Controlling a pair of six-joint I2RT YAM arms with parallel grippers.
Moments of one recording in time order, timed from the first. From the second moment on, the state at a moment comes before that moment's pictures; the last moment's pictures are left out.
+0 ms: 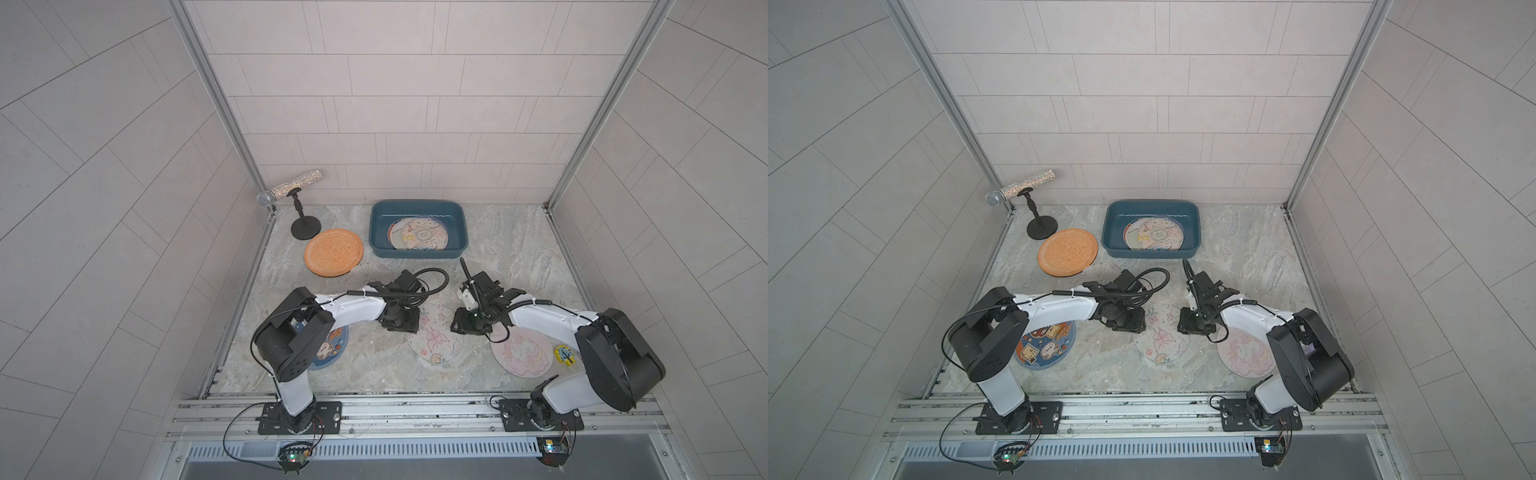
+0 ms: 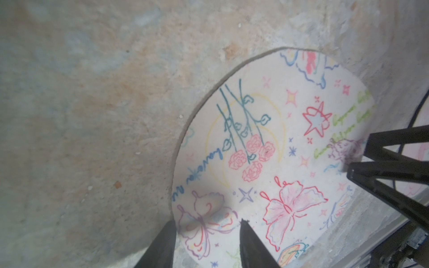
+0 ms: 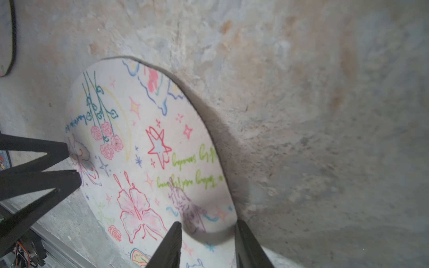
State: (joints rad) left arm -0.79 1.75 1.01 -0.48 0.22 -0.60; right arm 0.47 1.47 0.70 -0.47 -0.30 0.50
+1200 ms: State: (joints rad) left arm -0.63 1.51 0.84 -0.37 0.26 -0.66; right arm 0.47 1.30 1.01 -0.62 -0.38 0.50
